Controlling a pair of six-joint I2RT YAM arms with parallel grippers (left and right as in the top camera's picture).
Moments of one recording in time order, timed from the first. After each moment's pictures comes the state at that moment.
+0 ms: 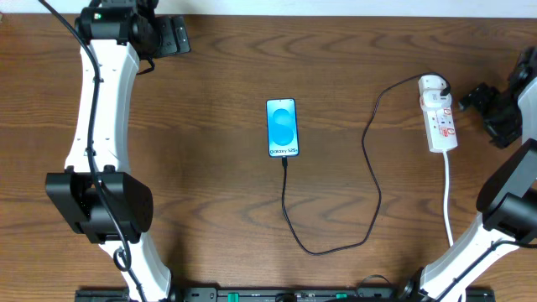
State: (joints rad) left arm 0.00 2.00 2.07 -1.06 -0.01 -0.21; right arm -0.46 2.12 1.73 -1.00 -0.01 0.52
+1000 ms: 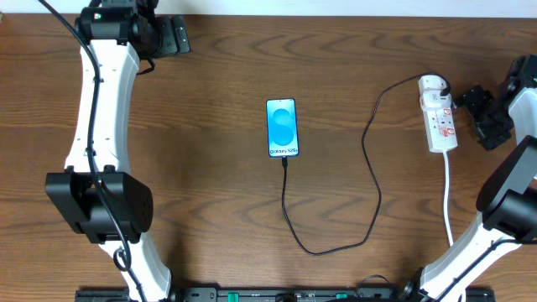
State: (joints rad) left arm 0.00 2.00 2.07 -1.06 -0.01 -0.21; right arm -0.46 2.12 1.63 -0.82 -0.06 0.60
